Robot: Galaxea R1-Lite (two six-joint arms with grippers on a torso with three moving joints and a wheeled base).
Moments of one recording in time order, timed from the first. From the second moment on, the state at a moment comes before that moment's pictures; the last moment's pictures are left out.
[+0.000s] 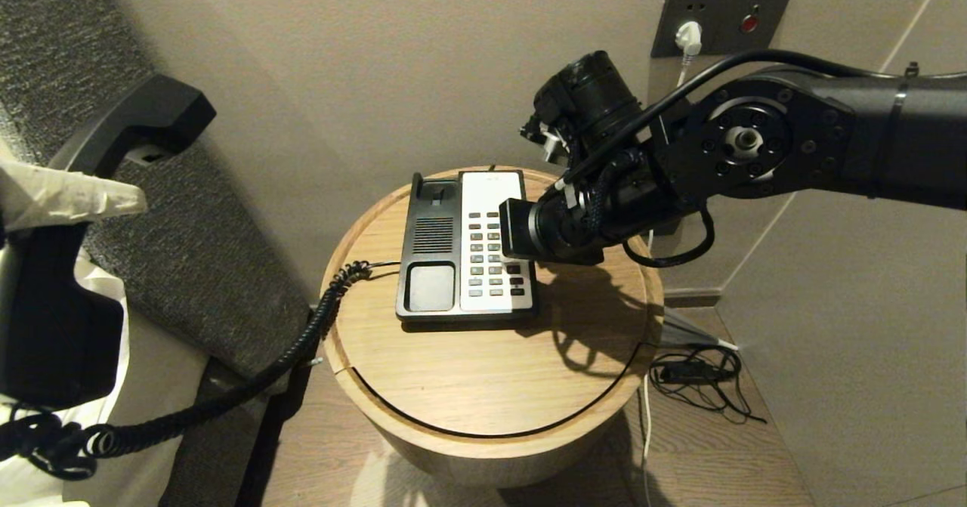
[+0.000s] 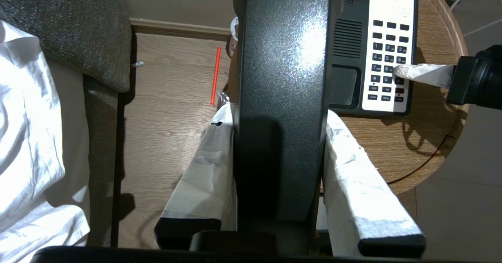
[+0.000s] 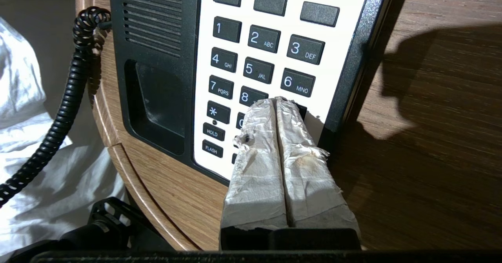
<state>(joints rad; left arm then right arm) -0.64 1.15 -1.49 0.82 0.40 -0.46 0.74 2.06 -1.93 0.63 0.00 0.49</state>
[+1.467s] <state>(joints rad) -0.61 1.14 -1.47 0.82 0.37 -0.47 0.81 2.00 -1.93 0.75 -0.02 0.53</state>
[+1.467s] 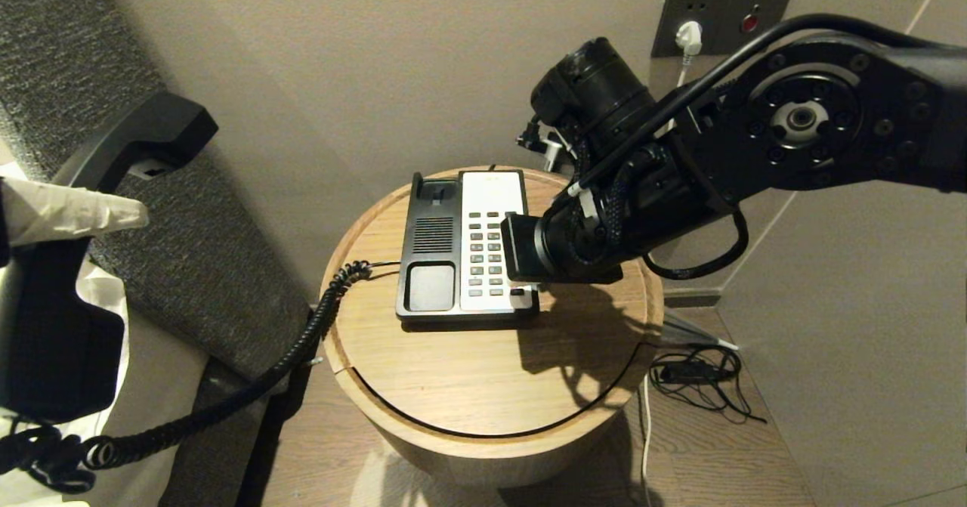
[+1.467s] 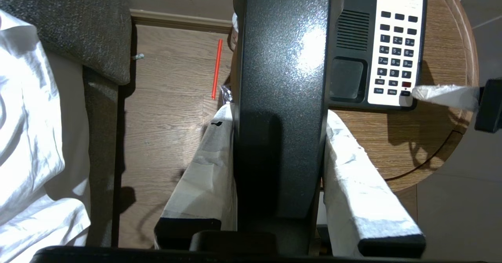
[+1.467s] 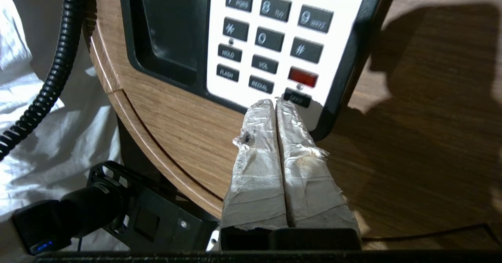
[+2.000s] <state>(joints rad) -0.61 1.14 -1.46 0.82 0.37 -0.47 0.80 2.02 -1.93 0.76 -0.02 0.53</state>
